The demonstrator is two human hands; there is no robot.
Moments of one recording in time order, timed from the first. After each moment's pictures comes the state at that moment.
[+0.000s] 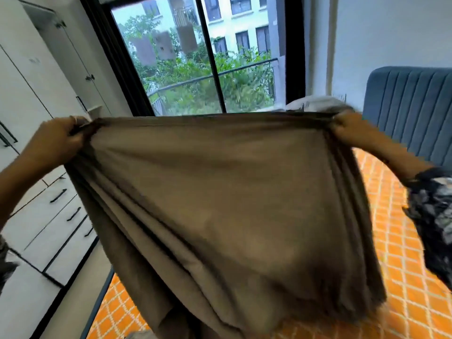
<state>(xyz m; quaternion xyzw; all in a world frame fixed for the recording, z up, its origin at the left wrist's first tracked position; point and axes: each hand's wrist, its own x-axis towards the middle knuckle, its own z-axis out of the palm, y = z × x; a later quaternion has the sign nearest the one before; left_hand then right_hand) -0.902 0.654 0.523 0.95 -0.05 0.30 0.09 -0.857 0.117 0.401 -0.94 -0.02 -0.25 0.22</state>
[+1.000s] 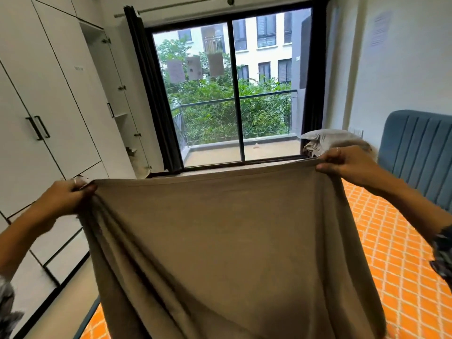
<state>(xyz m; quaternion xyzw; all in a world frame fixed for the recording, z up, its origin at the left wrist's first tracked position) -0.951 0.748 0.443 0.90 0.13 0.19 0.36 -0.889 0.175 0.422 -0.88 -0.18 -0.19 0.40</state>
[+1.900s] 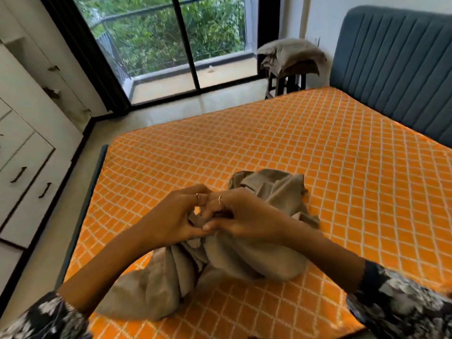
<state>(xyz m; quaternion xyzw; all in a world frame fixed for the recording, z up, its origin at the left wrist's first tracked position) -0.997 0.494 0.324 0.85 -0.44 -0.04 0.28 -1.025 0.304 0.306 -0.81 -0.36 0.01 0.47</state>
